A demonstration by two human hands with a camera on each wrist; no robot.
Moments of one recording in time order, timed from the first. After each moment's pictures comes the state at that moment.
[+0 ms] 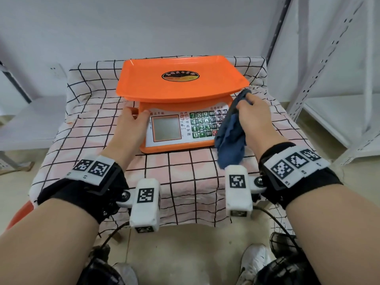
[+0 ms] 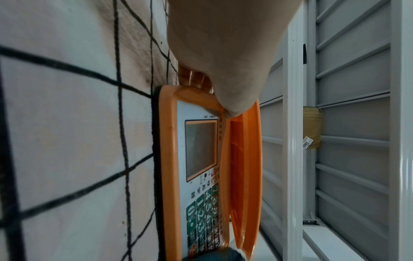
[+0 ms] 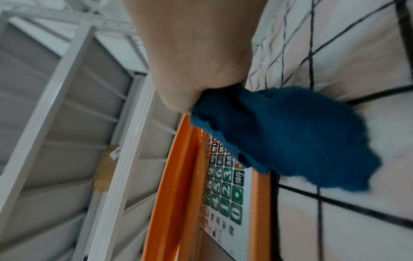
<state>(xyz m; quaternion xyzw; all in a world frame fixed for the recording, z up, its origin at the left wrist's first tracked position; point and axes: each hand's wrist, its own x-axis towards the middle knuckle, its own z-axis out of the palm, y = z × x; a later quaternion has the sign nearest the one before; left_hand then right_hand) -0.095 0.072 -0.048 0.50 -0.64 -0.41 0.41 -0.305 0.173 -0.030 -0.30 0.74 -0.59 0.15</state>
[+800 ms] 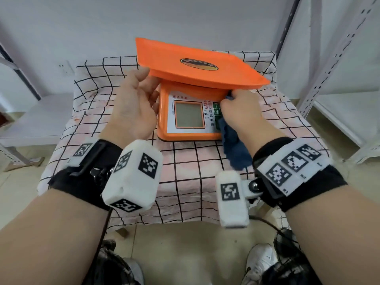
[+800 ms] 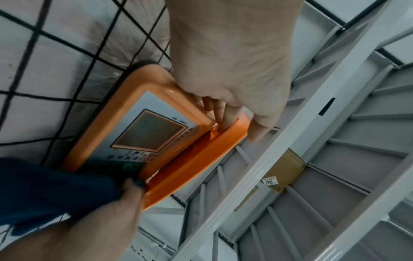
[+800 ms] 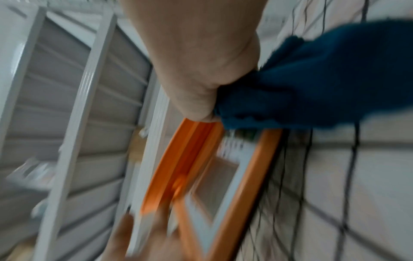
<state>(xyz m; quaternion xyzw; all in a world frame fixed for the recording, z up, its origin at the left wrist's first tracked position) -0.108 0.085 0.004 0.26 -0.42 -0.75 0.44 -0.280 0.157 -0.017 -0.42 0.81 -0.41 0.10</state>
